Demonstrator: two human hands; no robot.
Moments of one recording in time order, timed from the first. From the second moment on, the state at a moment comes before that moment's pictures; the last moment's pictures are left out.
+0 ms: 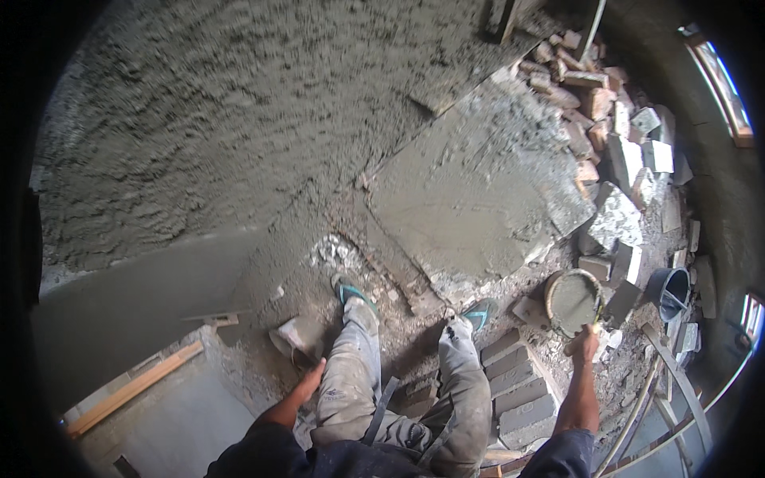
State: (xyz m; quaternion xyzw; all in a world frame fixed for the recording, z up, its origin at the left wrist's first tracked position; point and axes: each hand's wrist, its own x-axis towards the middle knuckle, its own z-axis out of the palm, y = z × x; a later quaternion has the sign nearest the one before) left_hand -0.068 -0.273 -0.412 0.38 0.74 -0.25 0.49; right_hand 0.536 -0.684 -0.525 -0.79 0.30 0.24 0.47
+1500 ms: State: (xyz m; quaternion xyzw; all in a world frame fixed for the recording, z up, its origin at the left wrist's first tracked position) left_hand -0.055 -0.238 -0.364 0.68 0.60 -0.15 0.40; right_hand 0.535 -0.233 -0.518 -0.95 -0.08 0.15 0.27
